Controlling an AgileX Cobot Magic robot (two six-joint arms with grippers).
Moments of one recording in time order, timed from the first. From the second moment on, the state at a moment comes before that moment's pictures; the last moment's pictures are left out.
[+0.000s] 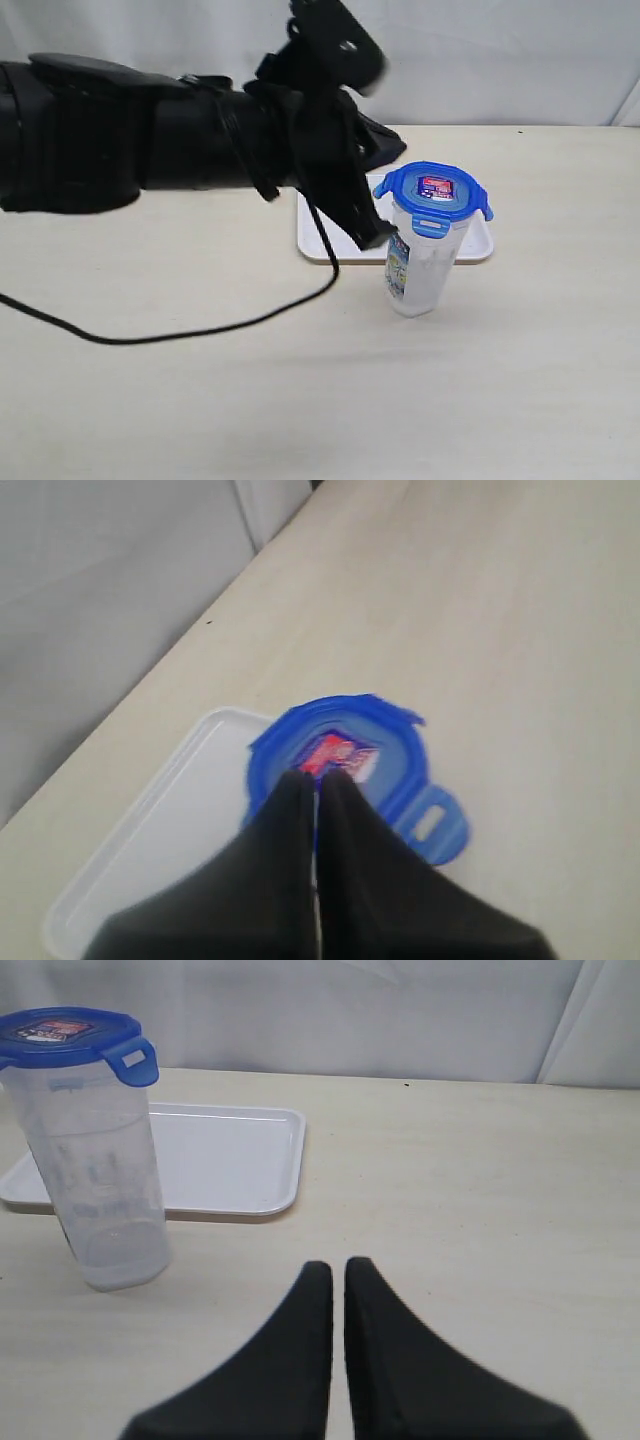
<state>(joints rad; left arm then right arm) -0.78 1.59 -1.07 -1.74 0.17 2.08 0.02 0.01 0.00 -0.02 0.34 -0.04</state>
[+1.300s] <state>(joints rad) -0.44 2.07 -1.33 -1.75 0.80 2.11 0.02 0.01 0.00 -0.02 0.34 -0.04</state>
